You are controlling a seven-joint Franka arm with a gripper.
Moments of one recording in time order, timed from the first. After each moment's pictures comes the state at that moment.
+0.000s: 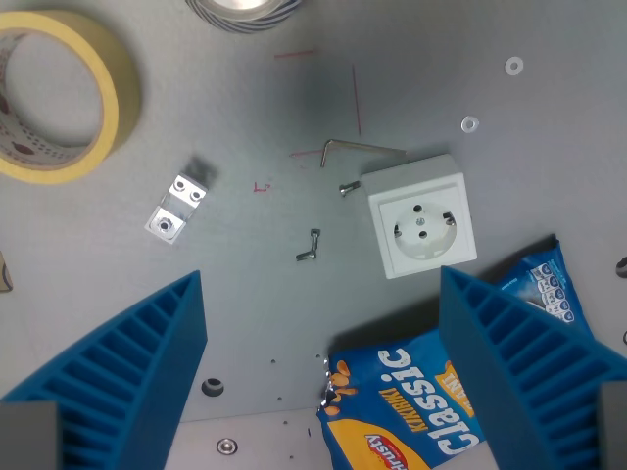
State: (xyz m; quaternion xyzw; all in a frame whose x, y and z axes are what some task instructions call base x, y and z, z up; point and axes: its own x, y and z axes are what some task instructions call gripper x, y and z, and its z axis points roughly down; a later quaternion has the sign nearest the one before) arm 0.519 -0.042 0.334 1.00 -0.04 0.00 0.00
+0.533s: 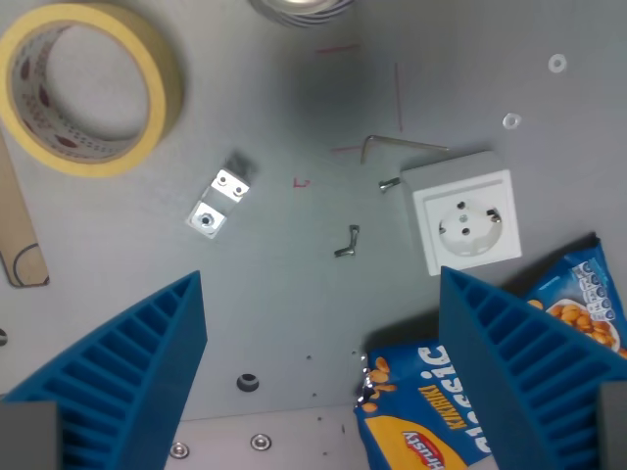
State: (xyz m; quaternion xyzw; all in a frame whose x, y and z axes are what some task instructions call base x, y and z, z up) arm 0.520 -0.009 0.333 1.00 -0.04 -0.01 0.00
